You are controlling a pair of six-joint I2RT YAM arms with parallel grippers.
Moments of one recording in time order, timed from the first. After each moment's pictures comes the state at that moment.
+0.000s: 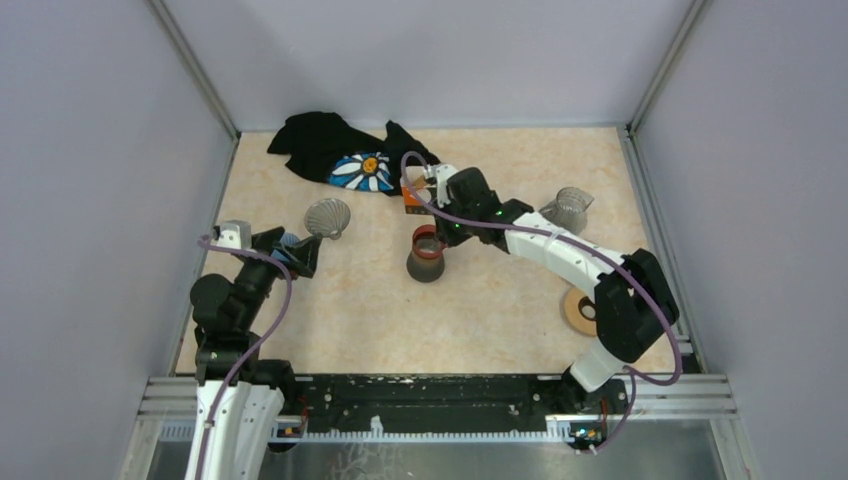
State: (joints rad) left arm -0.03 0.34 0.46 -0.02 0.30 -0.30; right arm 0.65 1.58 1.19 -0.37 -0.12 0.09
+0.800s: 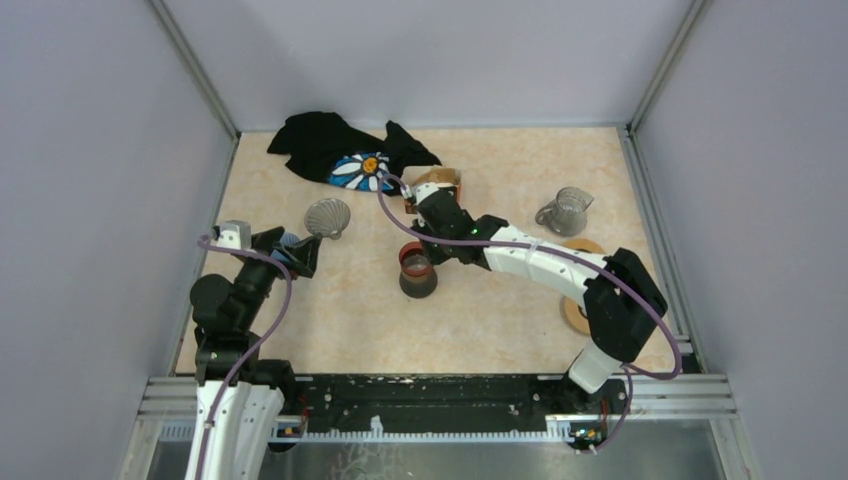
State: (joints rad) left arm -0.03 0.34 0.46 -0.02 0.30 -0.30; right arm 0.85 1.62 1.19 -0.39 0.10 0.22
